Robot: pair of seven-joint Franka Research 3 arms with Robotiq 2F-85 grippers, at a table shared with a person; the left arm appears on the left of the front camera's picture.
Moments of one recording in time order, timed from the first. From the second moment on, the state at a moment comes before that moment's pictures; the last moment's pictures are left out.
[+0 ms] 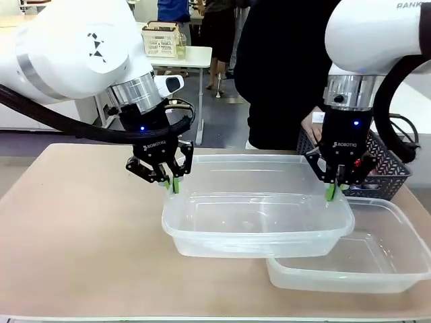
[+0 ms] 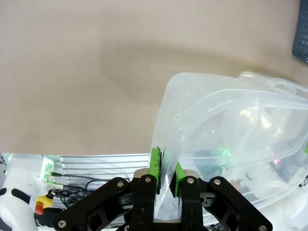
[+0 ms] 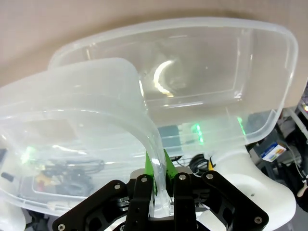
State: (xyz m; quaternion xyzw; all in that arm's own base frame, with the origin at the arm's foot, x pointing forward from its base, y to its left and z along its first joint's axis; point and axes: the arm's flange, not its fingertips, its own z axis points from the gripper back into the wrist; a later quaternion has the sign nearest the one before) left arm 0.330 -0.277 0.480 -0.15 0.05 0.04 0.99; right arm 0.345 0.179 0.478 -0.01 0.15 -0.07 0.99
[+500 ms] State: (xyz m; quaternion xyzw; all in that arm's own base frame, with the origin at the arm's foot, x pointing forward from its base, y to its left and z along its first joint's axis) left arm 0.330 -0.277 0.480 -0.15 0.05 0.04 0.99; right arm 0.345 0.179 0.478 -0.01 0.15 -0.07 0.99
